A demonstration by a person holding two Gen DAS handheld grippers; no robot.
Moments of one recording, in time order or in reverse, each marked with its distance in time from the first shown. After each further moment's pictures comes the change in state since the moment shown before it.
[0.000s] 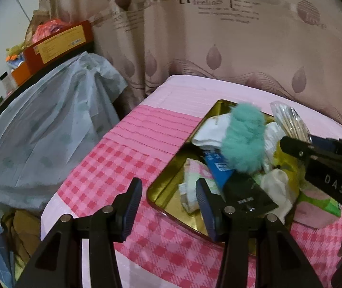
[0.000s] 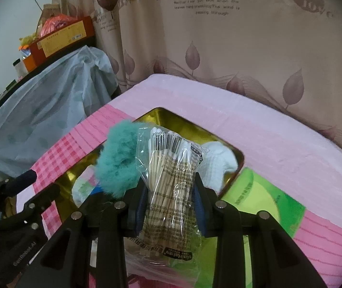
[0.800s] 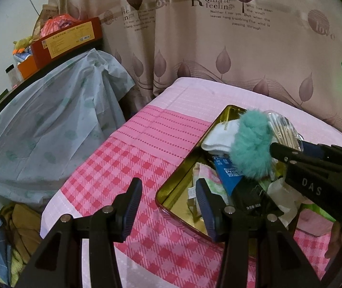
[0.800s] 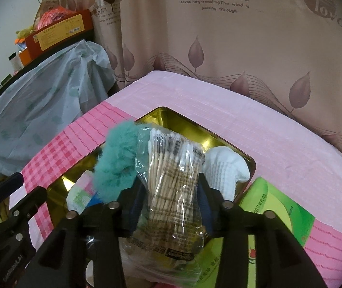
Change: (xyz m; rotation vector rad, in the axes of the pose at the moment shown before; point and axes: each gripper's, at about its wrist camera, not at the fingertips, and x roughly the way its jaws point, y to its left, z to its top) left arm 0.000 0.009 0.003 -0.044 -0.010 0.015; right arm 0.016 0.014 0.009 -0.021 0.007 -0.034
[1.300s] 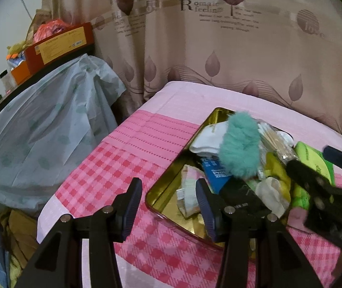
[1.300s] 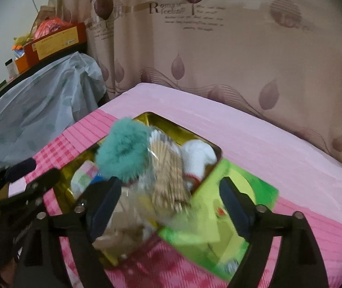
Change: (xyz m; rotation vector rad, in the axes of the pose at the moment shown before) left arm -0.008 -0.011 0.001 0.035 -0.027 -0.044; right arm -0.061 -0.008 -0.033 0.029 -0.084 -0.095
